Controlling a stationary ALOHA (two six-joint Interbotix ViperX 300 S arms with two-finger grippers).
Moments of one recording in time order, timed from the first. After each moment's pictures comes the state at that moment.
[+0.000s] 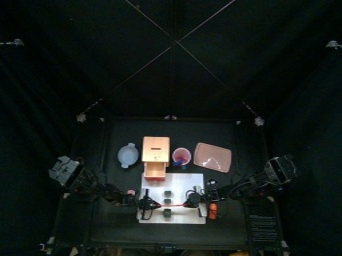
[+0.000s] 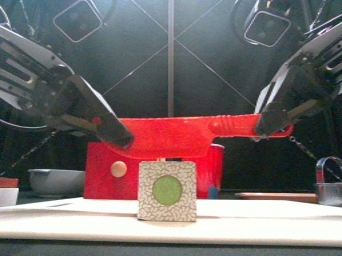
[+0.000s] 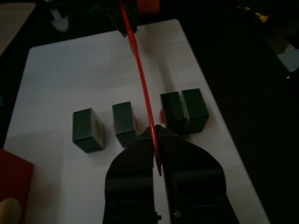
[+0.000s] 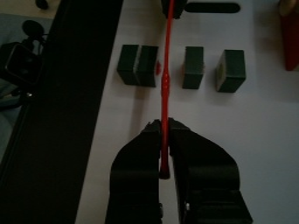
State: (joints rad) left arm -0.45 0.10 0.90 -0.62 -0.61 0.49; right arm 0.36 -0.11 0.92 0.30 -0.21 -0.13
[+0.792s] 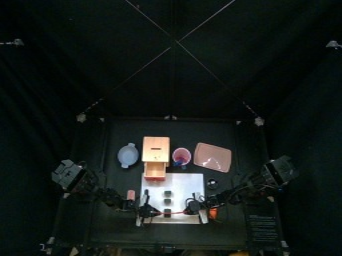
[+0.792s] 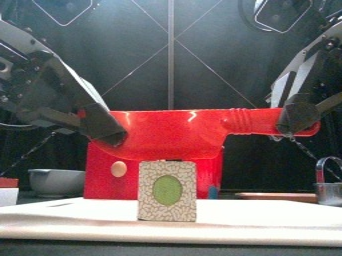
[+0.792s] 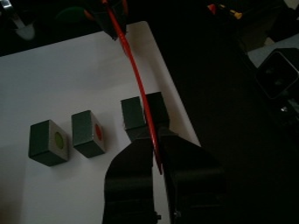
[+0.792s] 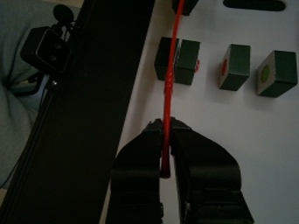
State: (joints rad) left arm -0.52 0.16 0.86 -0.62 -0.60 0.49; right arm 0.44 -0.04 0.88 0.30 -0.21 -0.13
